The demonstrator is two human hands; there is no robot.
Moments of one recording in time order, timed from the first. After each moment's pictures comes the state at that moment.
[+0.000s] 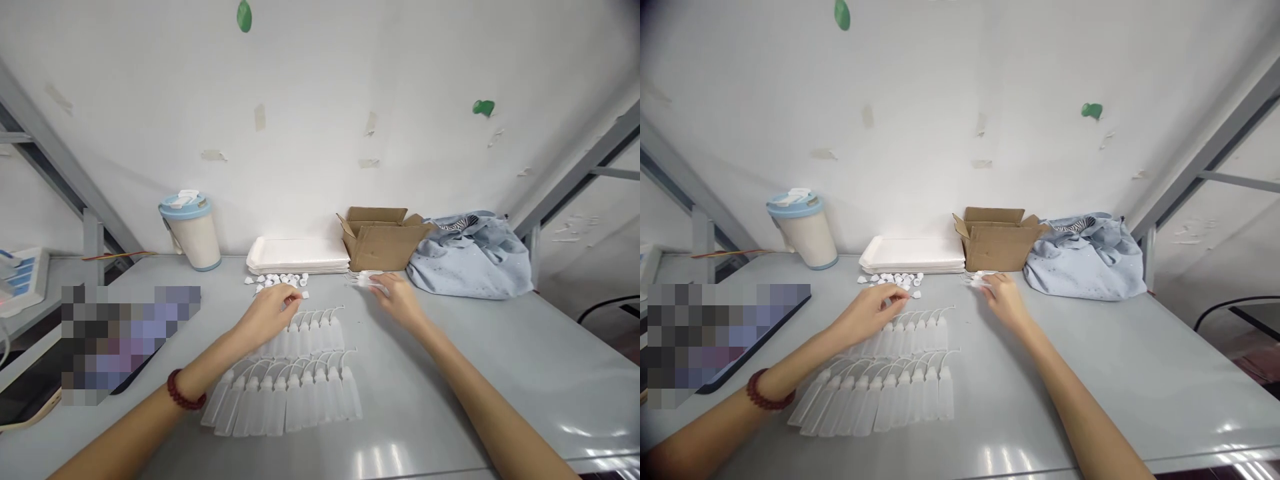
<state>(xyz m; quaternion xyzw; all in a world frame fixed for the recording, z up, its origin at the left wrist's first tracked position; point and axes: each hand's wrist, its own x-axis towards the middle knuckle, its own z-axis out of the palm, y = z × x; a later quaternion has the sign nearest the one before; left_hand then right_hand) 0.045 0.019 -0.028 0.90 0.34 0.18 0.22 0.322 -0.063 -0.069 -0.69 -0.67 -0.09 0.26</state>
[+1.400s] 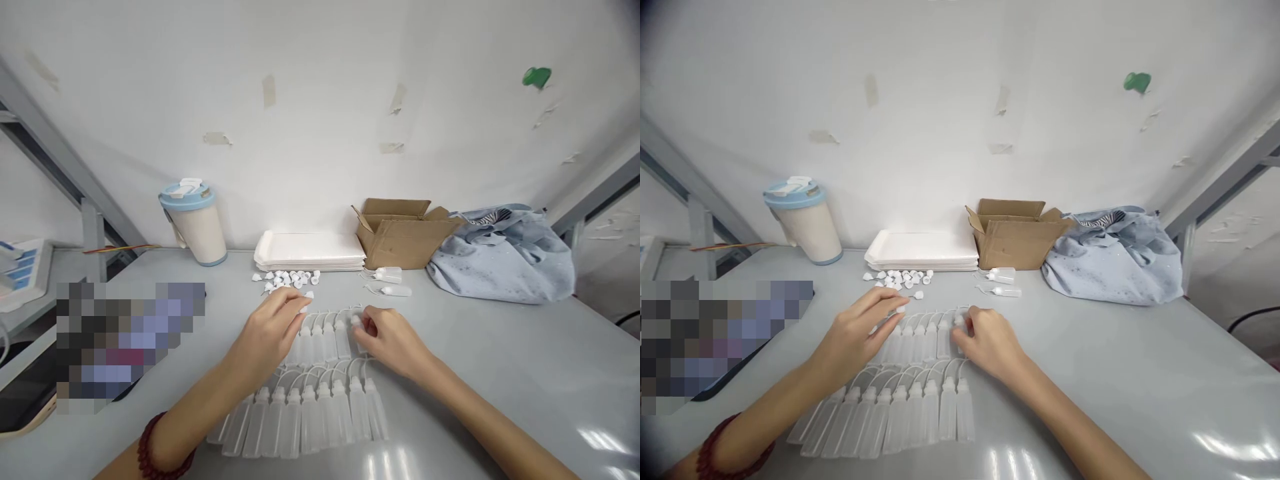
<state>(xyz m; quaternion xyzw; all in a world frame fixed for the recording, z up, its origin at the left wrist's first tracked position) 0.020 0.000 -0.046 0.90 0.23 0.35 0.11 0.233 -0.082 -0.051 -0.76 -0.61 0.15 0.17</state>
